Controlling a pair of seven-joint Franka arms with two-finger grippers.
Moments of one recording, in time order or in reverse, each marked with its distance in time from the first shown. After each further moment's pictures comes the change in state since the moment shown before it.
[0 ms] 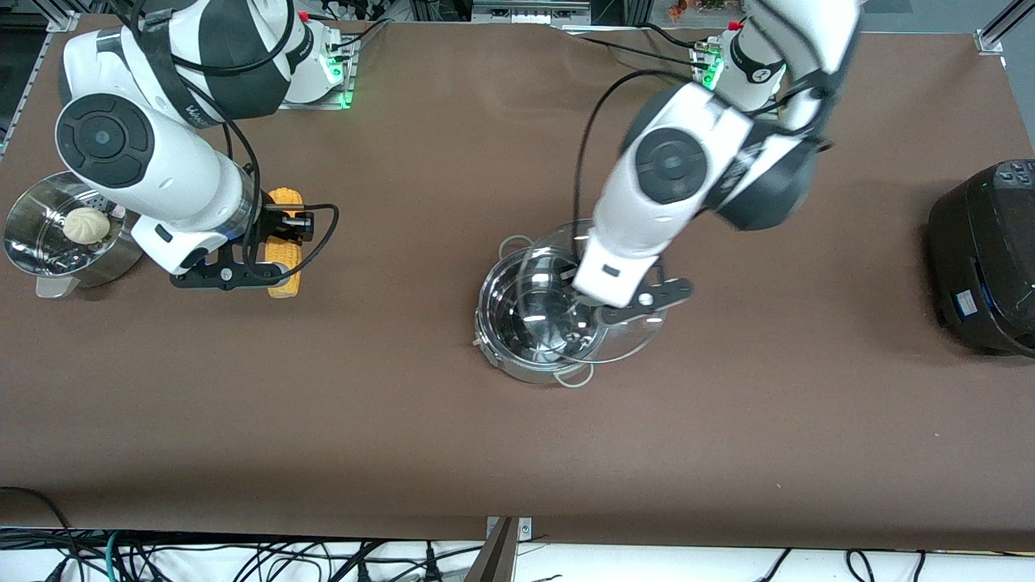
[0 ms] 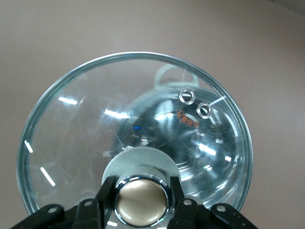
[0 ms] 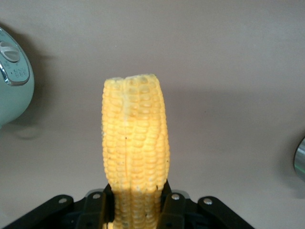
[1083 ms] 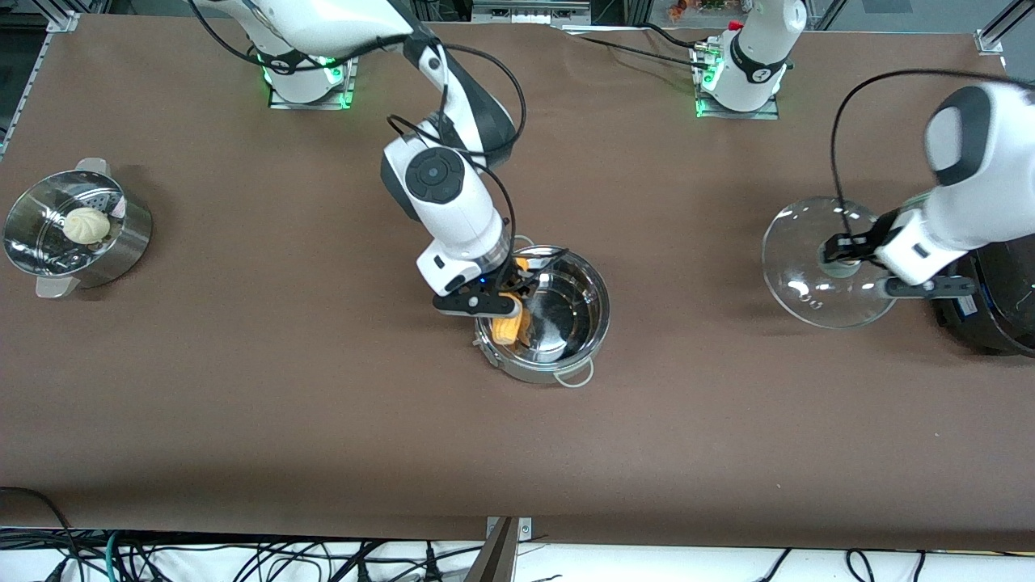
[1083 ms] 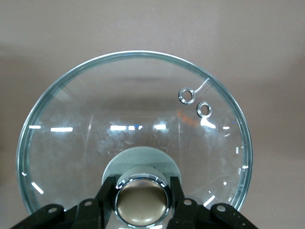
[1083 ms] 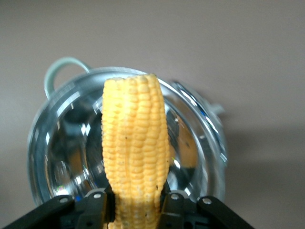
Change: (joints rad) left arm 0.588 -0.422 0.000 -0.903 0.009 0.333 0.872; right arm 0.335 0.413 0.016 0.080 0.139 0.813 0.471
